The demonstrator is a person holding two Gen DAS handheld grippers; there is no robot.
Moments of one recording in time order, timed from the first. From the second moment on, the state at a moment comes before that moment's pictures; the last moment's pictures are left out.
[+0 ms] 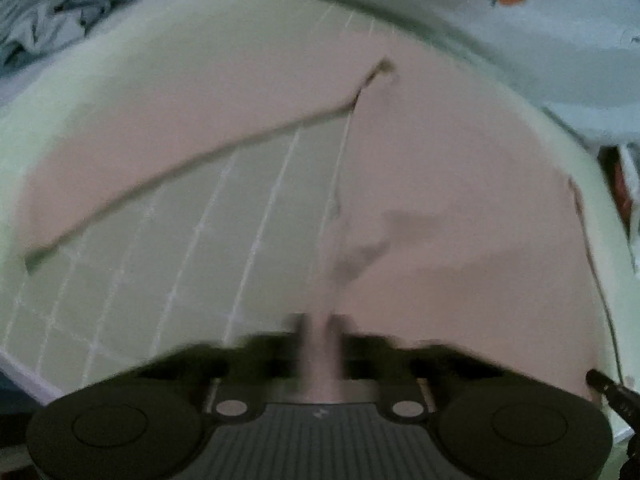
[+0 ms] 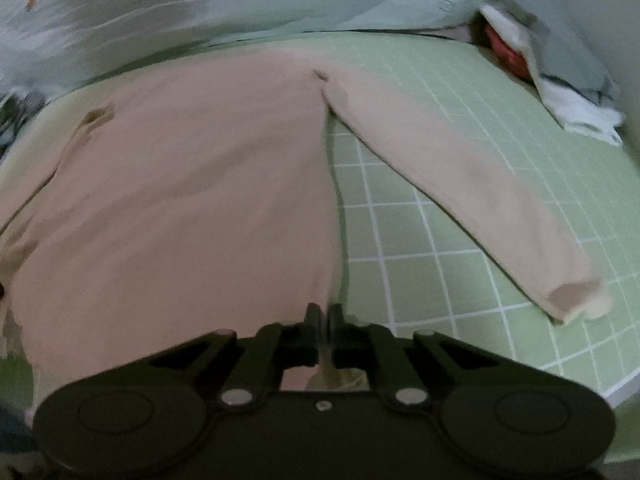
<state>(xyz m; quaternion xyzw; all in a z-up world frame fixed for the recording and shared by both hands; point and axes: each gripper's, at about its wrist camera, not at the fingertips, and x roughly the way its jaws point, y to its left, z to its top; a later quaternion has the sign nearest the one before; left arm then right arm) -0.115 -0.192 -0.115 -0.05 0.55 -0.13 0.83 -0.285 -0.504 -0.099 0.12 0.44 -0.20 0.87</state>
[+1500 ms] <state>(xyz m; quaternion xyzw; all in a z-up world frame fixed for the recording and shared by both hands) -0.042 -0.040 -0.117 -0.10 0.54 0.08 0.83 -0.246 -0.476 -0.098 0.14 0.42 -0.34 0.83</state>
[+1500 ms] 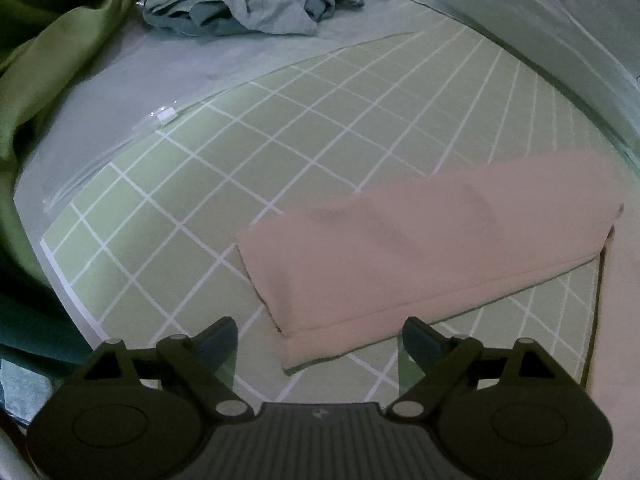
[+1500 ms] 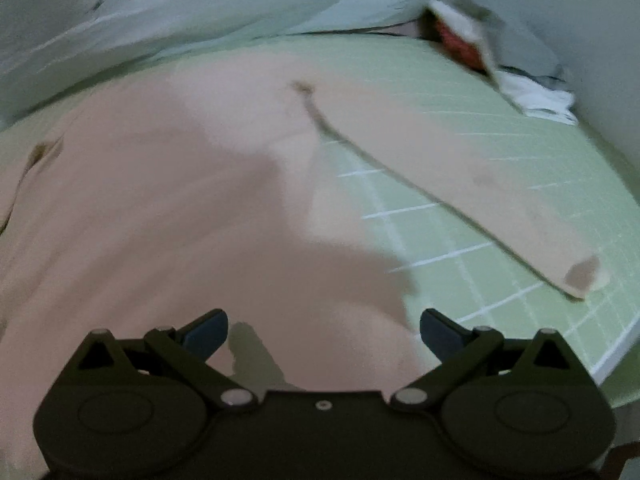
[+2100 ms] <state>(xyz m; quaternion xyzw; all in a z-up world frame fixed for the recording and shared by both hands) -0.116 -0.133 -0.095 -0.08 0.52 0.10 0.85 -0.340 -0.597 -0.112 0.08 0.43 -0.42 0.79</state>
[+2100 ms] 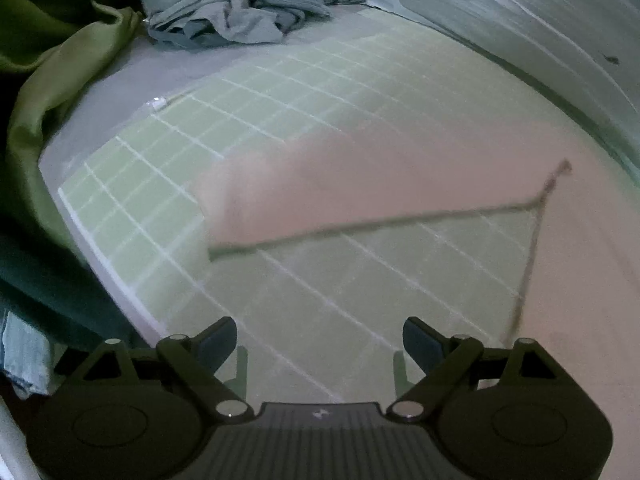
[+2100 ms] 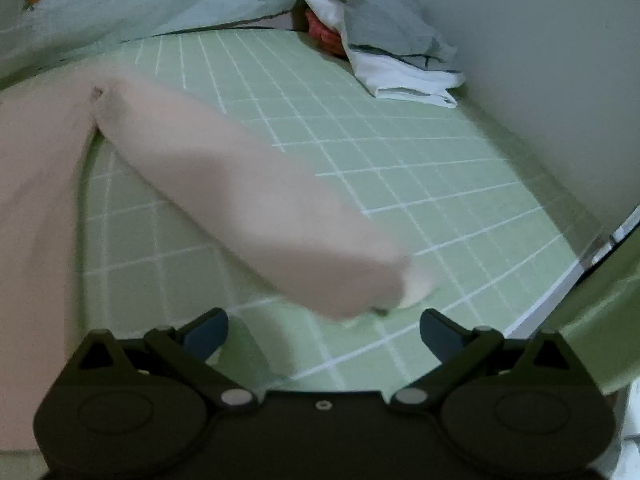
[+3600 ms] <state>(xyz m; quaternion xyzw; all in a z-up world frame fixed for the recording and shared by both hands) -0.045 -0.058 -0.108 -0.13 0.52 0.15 0.83 -0.280 -0.545 -0.073 0.03 0.40 -0.38 0.83</state>
